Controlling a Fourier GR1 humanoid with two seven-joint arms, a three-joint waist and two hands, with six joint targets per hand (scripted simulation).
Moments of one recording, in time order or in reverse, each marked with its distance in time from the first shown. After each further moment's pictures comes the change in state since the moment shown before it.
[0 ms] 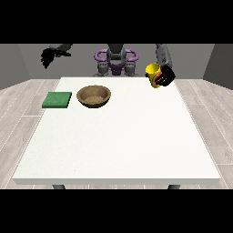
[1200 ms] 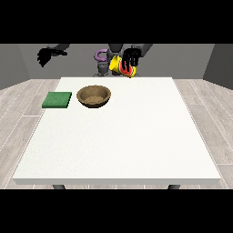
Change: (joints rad) left arm -0.341 -0.135 -0.481 0.007 -0.762 0.044 0.800; right arm -0.022 -0.036 -0.024 0.211 0.009 0.080 -0.079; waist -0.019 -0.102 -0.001
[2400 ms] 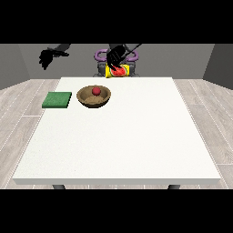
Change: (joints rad) left arm -0.092 -0.122 -0.292 0.034 -0.455 -0.311 0.076; right arm -0.026 0.011 0.002 0.049 -0.007 -0.014 0.049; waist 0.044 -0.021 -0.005
